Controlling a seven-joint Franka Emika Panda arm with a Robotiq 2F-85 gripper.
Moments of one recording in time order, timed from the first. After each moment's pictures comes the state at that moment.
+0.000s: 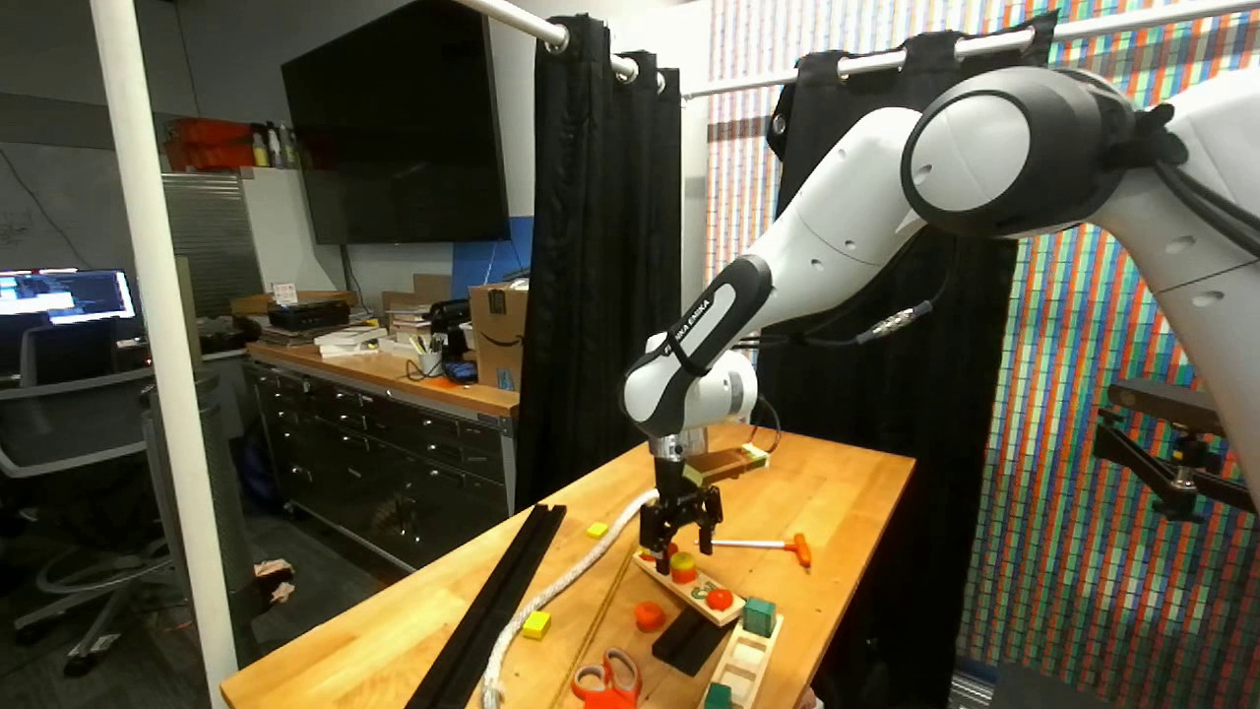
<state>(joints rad) -0.10 0.52 0.00 -1.92 0.09 2.27 -0.12</state>
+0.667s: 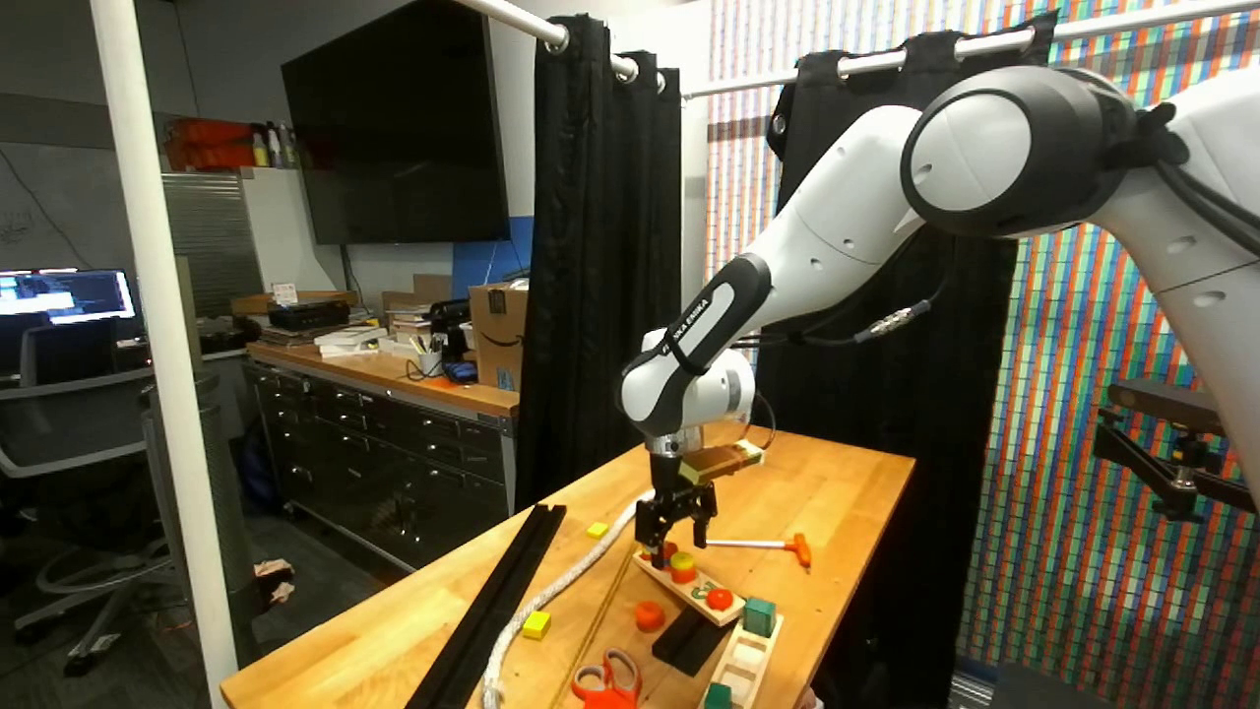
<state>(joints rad) -0.09 0.52 0.00 -1.91 0.08 2.30 -0.12</state>
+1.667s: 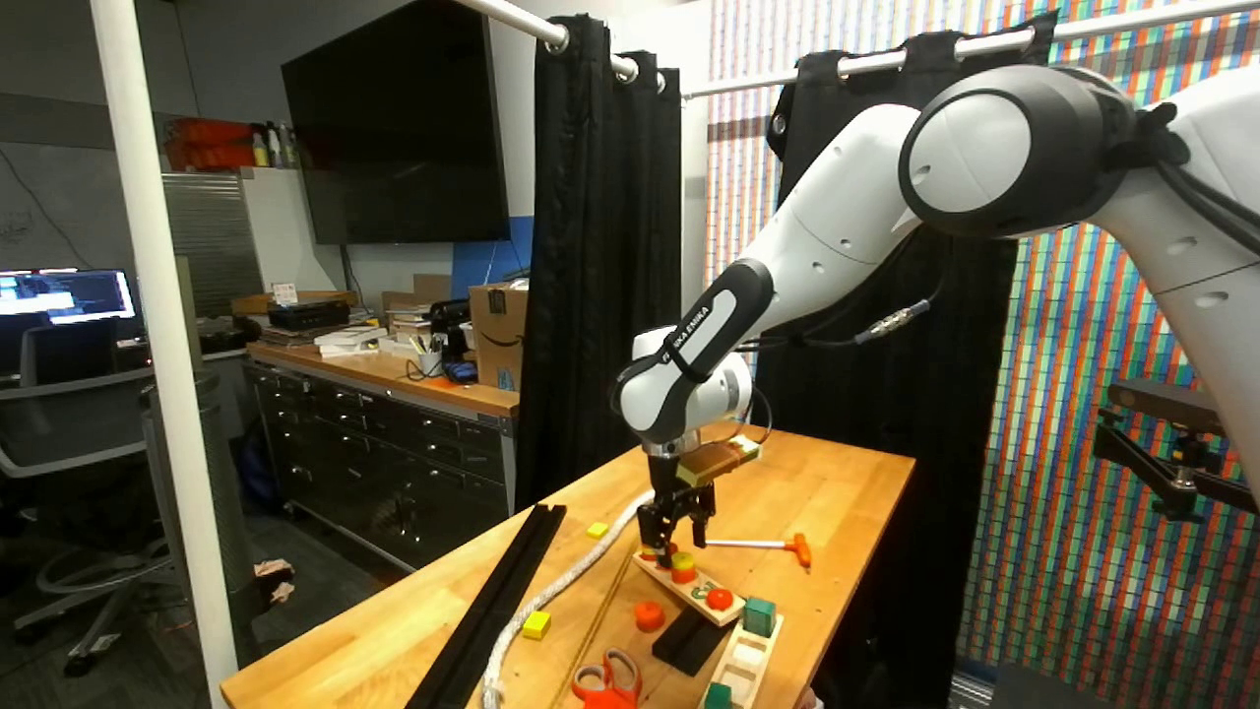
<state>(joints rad) -0.06 0.52 -0.02 -1.91 -0.02 2.30 -0.05</state>
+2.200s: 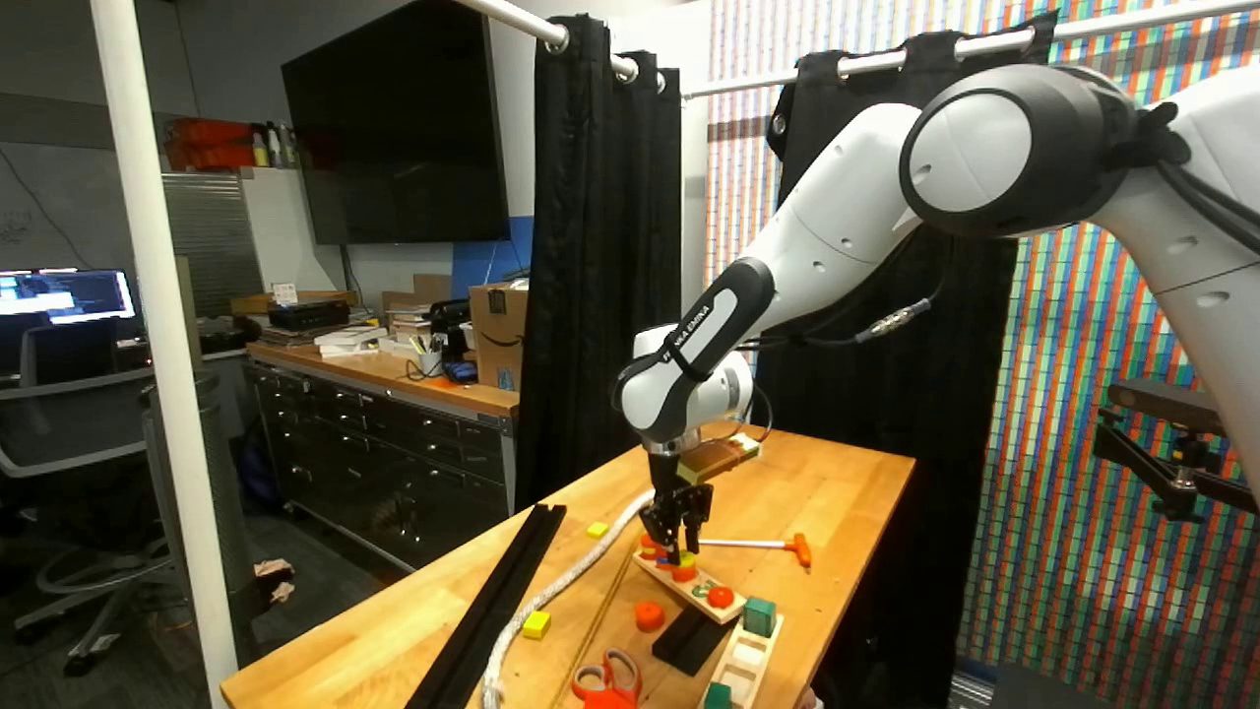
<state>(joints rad) -0.06 0.52 -0.02 -1.91 -0.02 2.31 -0.05</state>
